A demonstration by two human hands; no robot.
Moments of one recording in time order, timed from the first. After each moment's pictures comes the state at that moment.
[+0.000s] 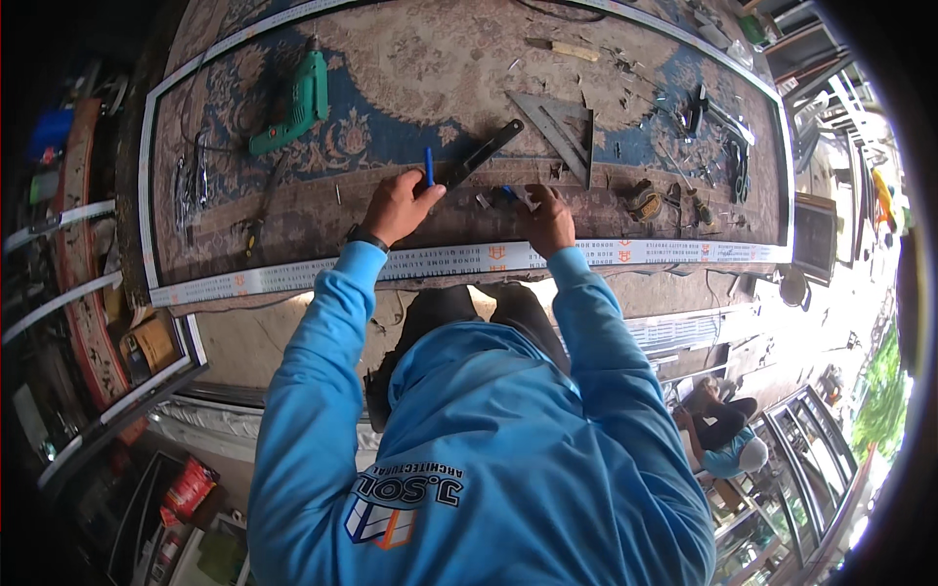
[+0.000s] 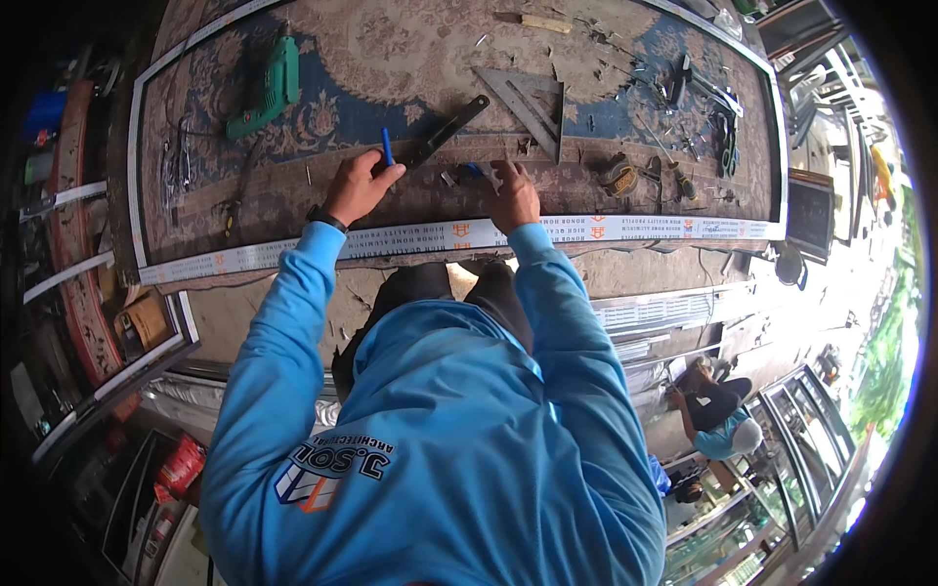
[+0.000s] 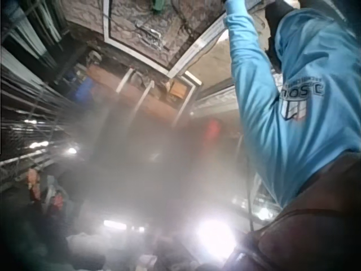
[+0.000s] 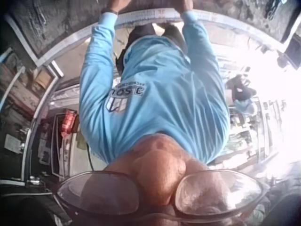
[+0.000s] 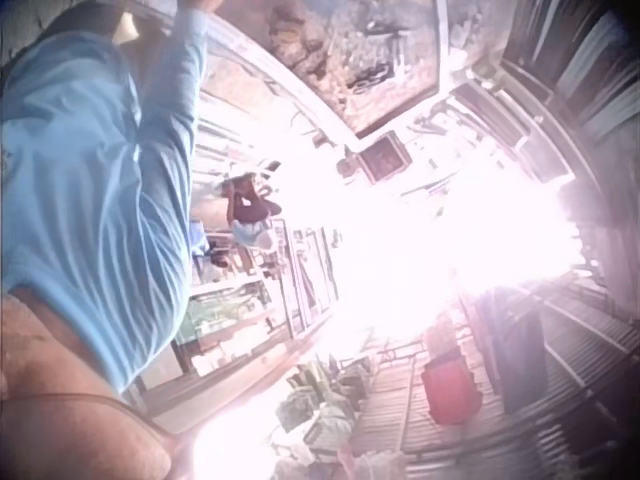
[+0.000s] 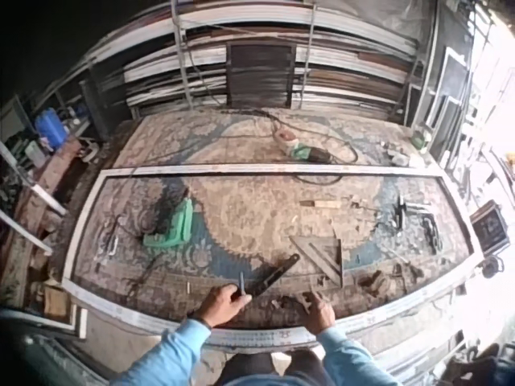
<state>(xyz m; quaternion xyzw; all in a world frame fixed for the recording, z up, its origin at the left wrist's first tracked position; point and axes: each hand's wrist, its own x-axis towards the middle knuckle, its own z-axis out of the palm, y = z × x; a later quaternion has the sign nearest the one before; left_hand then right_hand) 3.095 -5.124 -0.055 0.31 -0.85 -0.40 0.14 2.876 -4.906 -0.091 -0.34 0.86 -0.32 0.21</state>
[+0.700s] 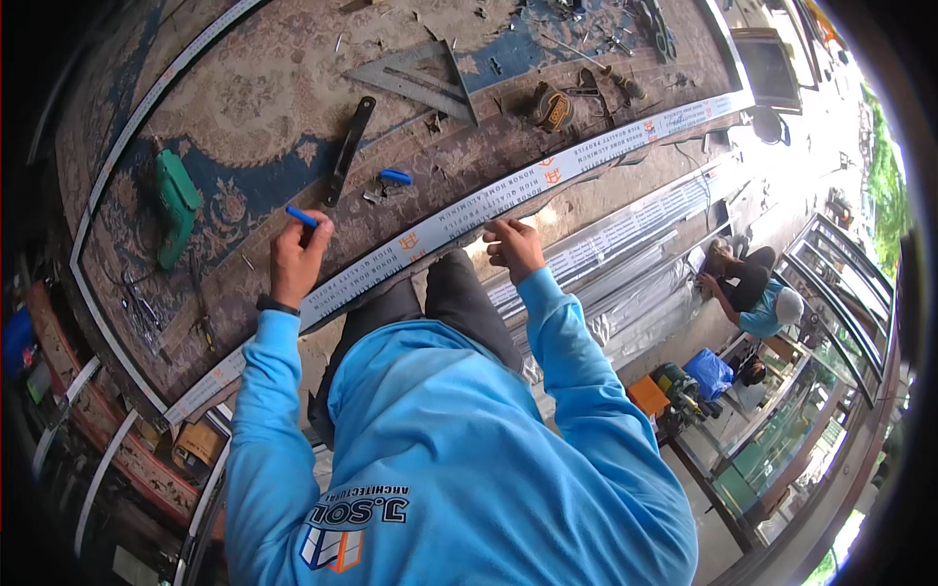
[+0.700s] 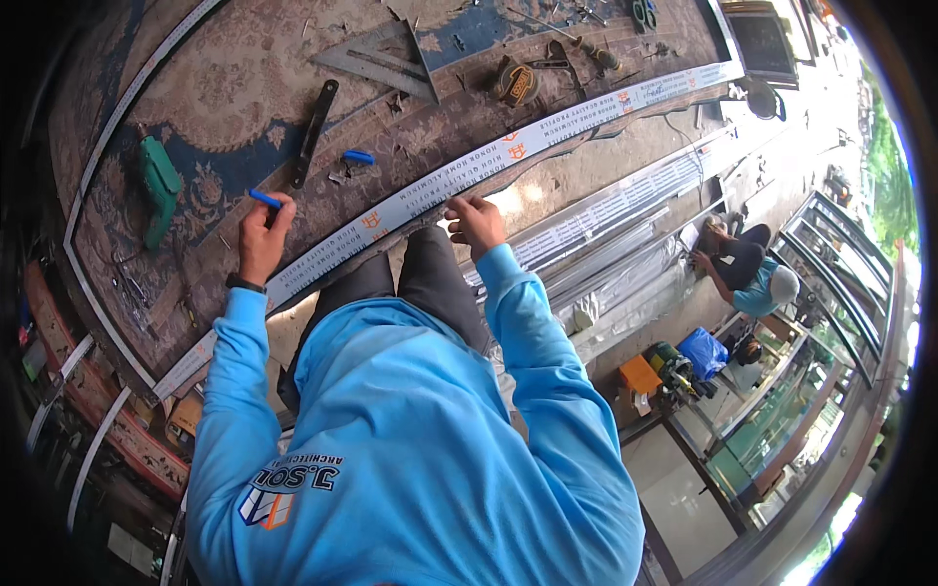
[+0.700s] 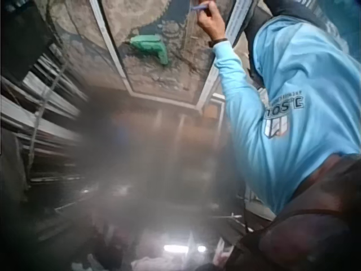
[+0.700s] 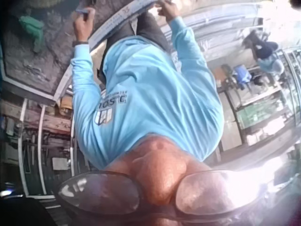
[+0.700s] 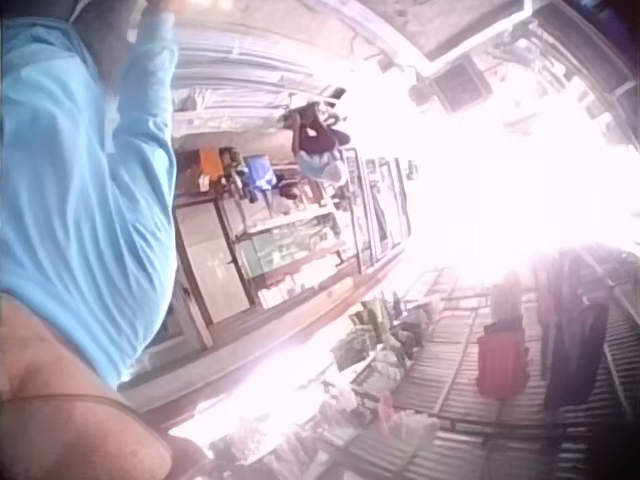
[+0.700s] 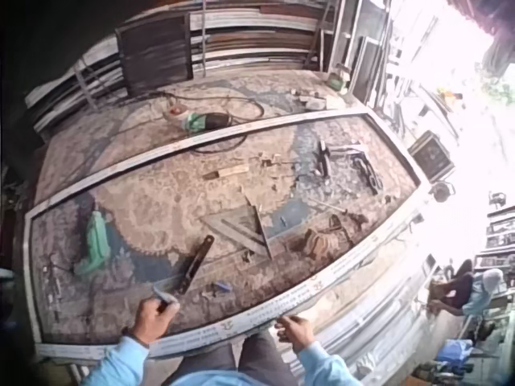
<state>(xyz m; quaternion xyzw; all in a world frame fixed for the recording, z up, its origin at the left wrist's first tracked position) 3.090 -5.114 -0.049 0.29 -0.80 -0.52 0.04 2.914 -4.770 -0.092 0.27 0.66 -0.56 0.43</state>
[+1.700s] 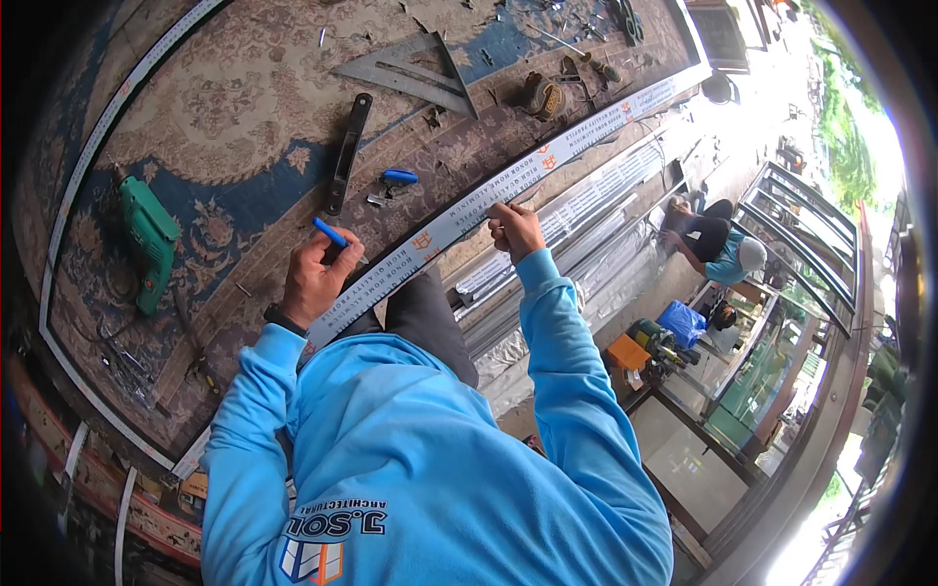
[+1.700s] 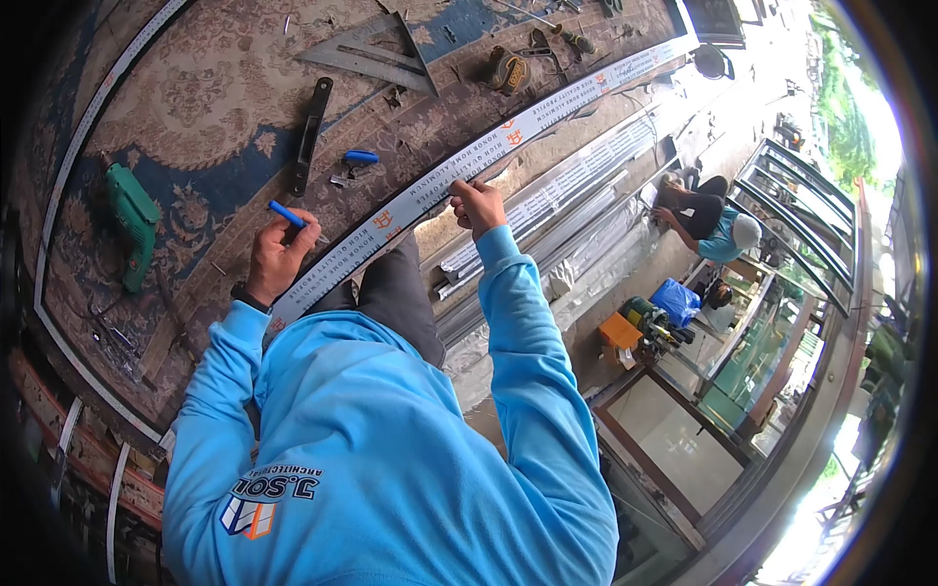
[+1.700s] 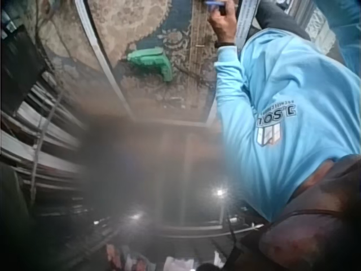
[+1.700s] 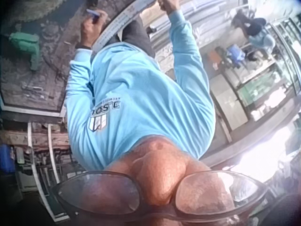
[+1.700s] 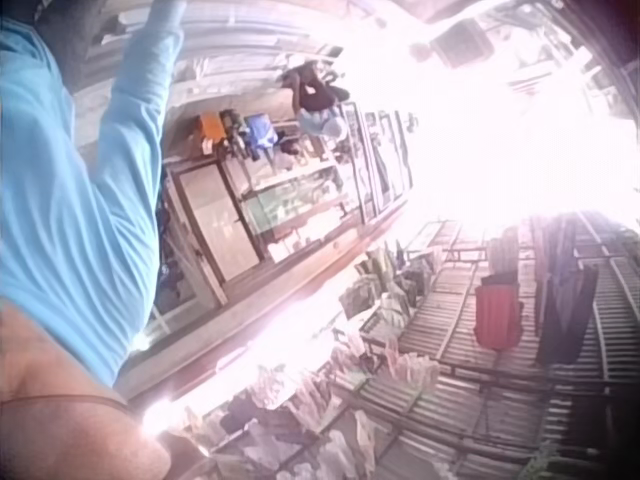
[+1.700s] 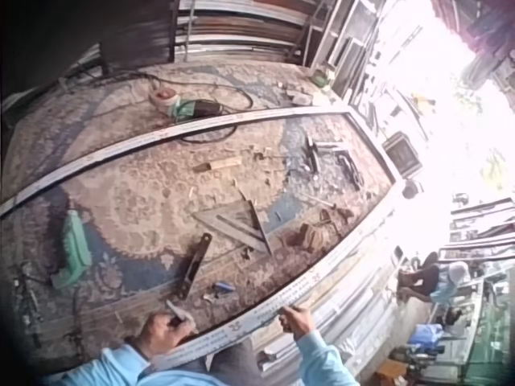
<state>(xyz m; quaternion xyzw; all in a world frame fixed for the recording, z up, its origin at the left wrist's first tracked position) 3.090 -5.138 -0.054 0.17 -0.73 -0.66 -0.08 2.912 -4.805 -0.077 0.33 0.70 -0.52 0.36</state>
